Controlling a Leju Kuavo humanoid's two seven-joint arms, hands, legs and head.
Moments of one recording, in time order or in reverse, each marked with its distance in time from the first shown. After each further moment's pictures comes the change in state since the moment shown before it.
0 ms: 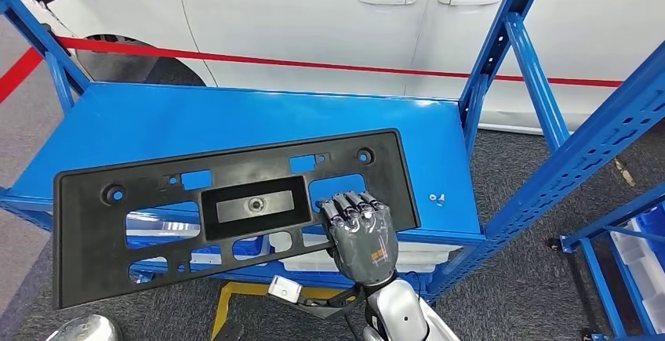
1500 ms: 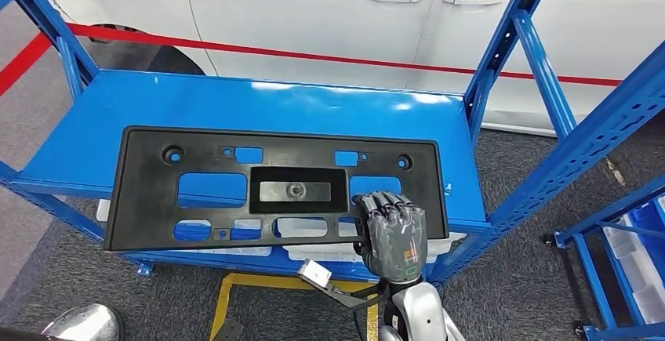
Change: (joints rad) left arm 0.001 -0.017 0.008 0.000 -0.076 0.096 0.062; right arm 0.097 0.016 -0.166 -0.043 -0.058 -0.001 -0.049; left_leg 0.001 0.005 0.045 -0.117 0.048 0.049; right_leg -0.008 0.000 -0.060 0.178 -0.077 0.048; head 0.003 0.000
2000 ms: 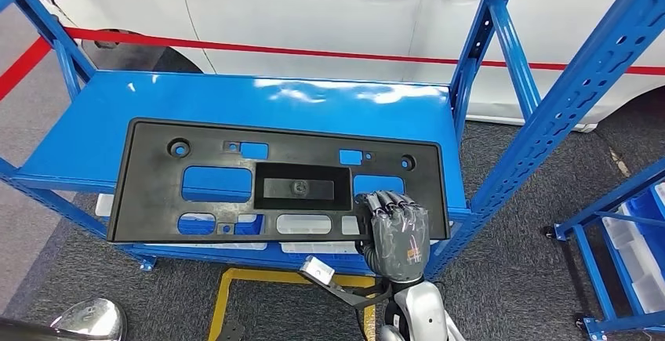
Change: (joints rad) left arm 0.002 0.000 0.004 0.000 -0.001 -0.010 -0.003; right arm 0.008 0.011 -0.014 0.000 -0.010 0.000 -0.011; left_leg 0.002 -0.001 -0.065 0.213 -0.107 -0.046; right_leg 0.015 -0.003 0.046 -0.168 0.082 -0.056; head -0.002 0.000
